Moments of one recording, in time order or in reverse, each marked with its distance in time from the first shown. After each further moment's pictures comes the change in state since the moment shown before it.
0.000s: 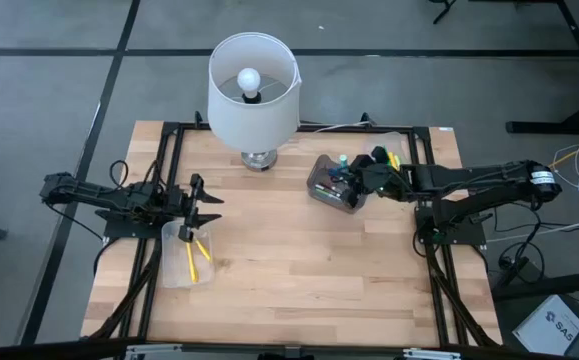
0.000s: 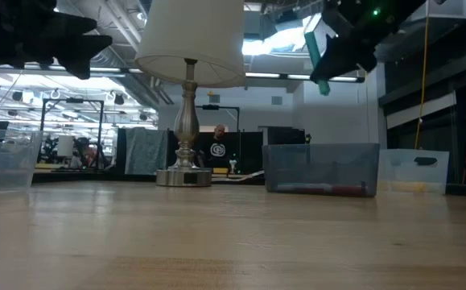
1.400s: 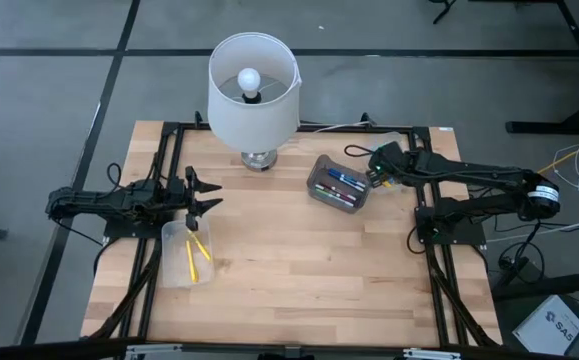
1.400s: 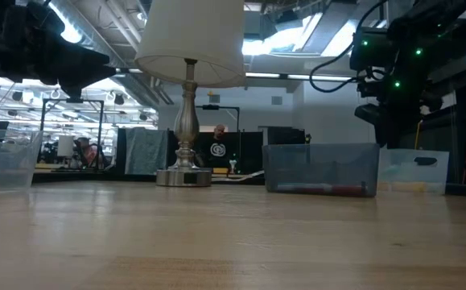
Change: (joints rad) left arm 0.130 -0.189 -0.006 -0.273 -0.104 -0.079; right arm -0.415 -0.018 -0.190 -0.382 0.042 0.261
